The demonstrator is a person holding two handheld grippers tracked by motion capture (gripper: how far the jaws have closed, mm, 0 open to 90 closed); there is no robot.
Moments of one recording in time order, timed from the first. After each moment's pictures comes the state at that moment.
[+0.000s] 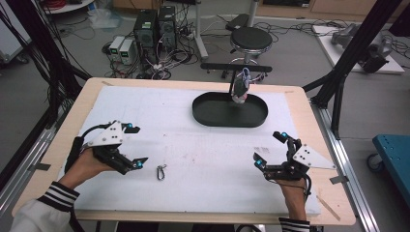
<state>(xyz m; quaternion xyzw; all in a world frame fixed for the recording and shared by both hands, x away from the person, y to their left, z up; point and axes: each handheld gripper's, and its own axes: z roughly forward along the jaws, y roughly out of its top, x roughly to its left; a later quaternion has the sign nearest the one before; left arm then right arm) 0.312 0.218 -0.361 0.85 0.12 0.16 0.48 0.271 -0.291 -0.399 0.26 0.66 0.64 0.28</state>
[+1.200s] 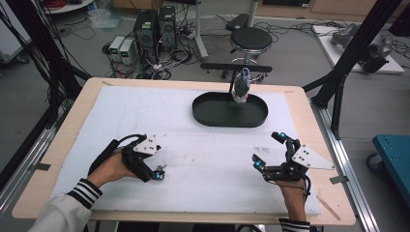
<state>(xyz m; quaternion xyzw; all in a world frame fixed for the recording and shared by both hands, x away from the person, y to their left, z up) 0.324 0.165 -0.408 0.93 0.11 0.10 0.33 0.270 -0.289 -0.398 0.25 0.66 0.65 0.28</state>
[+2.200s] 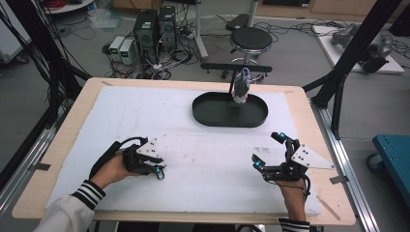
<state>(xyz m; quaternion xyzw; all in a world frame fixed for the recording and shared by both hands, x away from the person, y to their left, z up) 0.321 0.164 -0.411 0.94 0.11 0.08 0.30 0.271 -0.288 -0.399 0.25 0.67 0.64 0.28</state>
